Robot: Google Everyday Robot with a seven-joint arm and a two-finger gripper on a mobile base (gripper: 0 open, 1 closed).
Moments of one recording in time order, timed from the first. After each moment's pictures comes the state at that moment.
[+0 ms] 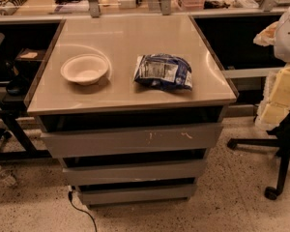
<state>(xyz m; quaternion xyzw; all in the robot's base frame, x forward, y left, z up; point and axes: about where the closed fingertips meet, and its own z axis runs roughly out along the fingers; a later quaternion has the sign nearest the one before) 0.438 -0.217 0.976 -0.60 0.78 -0.03 0.16</state>
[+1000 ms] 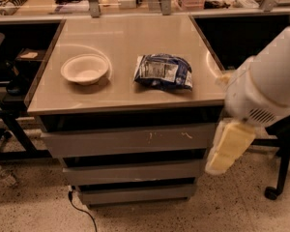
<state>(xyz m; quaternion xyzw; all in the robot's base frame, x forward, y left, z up) 0.406 -0.145 0.903 -0.60 0.77 0.01 0.19</state>
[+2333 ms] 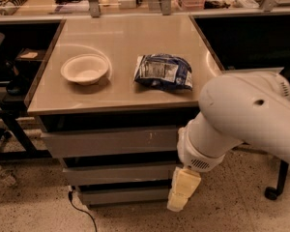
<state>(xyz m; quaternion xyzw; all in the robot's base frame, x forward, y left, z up) 0.386 -0.084 0.760 -0.61 0.78 0.06 0.12</state>
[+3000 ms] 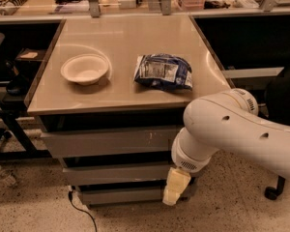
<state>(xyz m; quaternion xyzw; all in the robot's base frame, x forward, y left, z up) 0.420 -0.089 0.697 -0.59 0.80 0.04 0.12</state>
